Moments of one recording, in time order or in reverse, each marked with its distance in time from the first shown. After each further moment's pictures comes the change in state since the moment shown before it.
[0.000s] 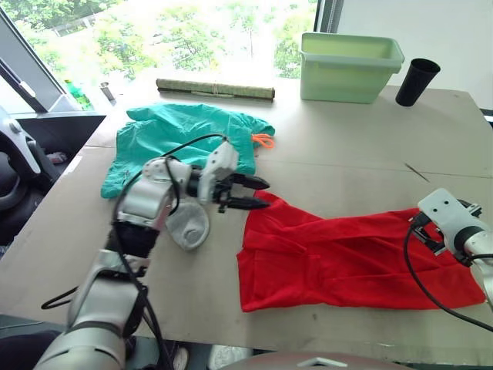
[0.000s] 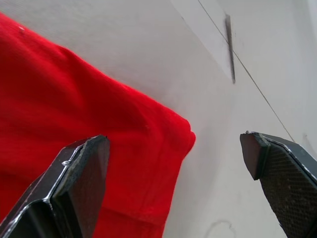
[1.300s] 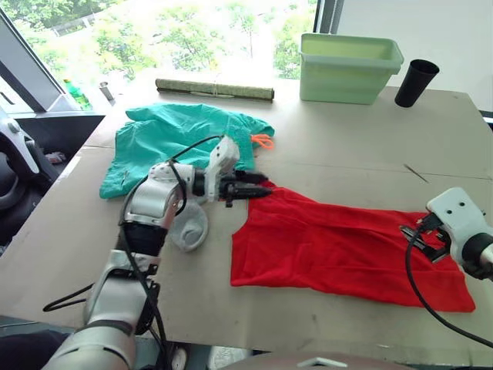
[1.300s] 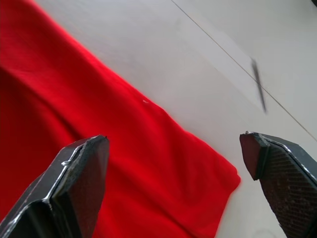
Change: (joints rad) left arm 0.067 0.072 0.084 -0.033 -0.035 0.175 -0.066; right arm 0.136 0.058 -0.206 -0.322 0.236 0.102 0.199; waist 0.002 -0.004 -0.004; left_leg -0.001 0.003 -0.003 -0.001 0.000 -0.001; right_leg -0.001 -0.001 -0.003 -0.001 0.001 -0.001
